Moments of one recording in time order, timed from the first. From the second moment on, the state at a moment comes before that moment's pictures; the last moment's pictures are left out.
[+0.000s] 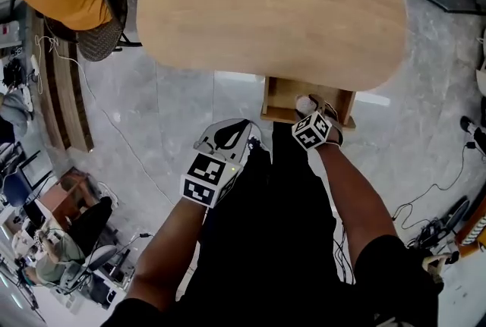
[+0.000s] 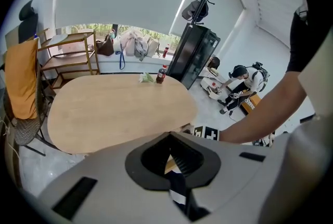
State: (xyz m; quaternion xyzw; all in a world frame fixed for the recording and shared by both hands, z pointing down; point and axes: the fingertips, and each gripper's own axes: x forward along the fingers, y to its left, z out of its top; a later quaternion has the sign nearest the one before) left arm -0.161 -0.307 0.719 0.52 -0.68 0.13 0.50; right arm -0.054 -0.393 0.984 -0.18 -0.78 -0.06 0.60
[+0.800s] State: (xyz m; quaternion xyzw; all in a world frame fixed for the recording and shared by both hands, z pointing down) left arm -0.124 -0.231 0.701 0.51 -0.68 0.13 0.51; right arm -0.032 -0.403 1.044 -0.10 -0.75 -0.02 0.65
